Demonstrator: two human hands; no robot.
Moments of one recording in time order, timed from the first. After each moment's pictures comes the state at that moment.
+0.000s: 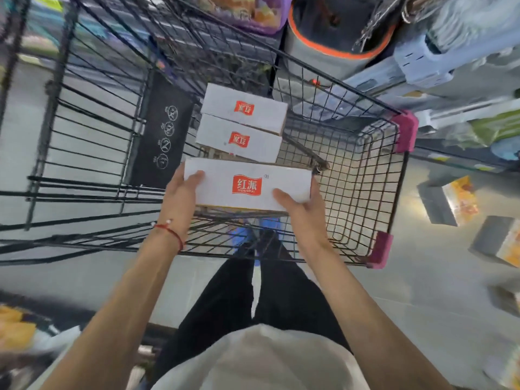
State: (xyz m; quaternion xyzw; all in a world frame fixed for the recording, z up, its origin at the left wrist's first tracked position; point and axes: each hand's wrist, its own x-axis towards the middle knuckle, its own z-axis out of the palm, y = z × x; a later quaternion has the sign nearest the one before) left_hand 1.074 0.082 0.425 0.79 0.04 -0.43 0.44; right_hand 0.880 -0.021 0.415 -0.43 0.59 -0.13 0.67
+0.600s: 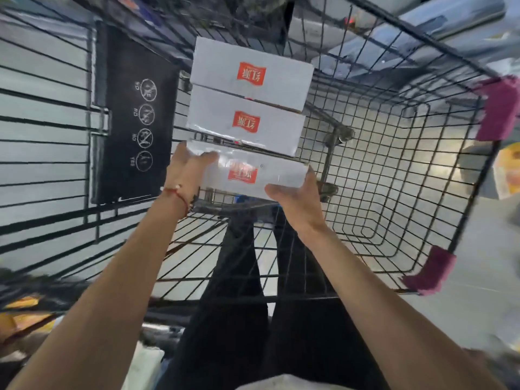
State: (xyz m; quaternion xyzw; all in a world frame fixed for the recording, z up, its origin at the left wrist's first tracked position) left_hand 1.138 0.035 0.295 0.82 0.05 -0.49 0.29; right_hand 0.935 -0.041 0.293 -0.41 0.63 0.00 0.65
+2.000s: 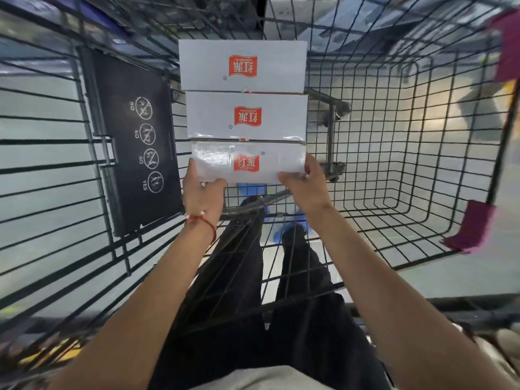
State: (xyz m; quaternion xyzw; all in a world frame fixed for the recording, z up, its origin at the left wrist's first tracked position) left_hand 1.127 0.056 0.284 0.85 -0.01 -0.45 0.28; right_hand 0.961 -0.019 0.256 -0.35 0.70 -0.04 0.63
